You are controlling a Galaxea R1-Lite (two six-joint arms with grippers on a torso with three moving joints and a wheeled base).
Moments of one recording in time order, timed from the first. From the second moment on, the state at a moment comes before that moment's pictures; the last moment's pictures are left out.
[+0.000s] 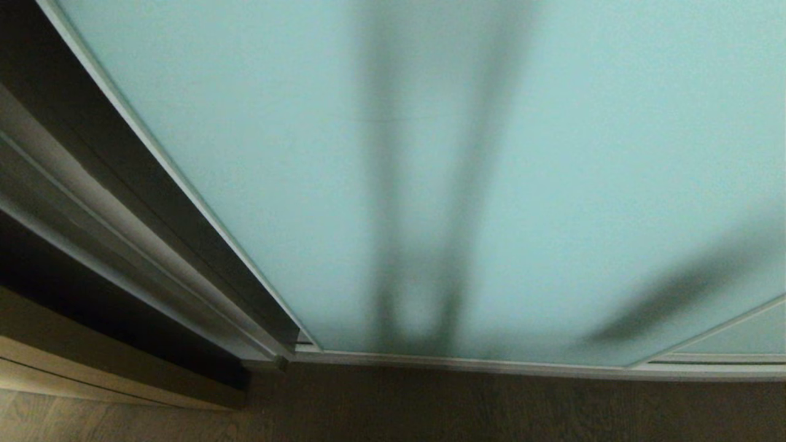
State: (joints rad) left arm -0.18 1.17 -1.10 -0.72 0.00 0.00; right arm 0.01 0.00 0.00 0.00 0.02 -0.06
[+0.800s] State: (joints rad) left arm -0.41 1.35 -1.27 -0.72 0.00 -0.01; right arm 0.01 0.00 0.00 0.00 0.02 -0.06
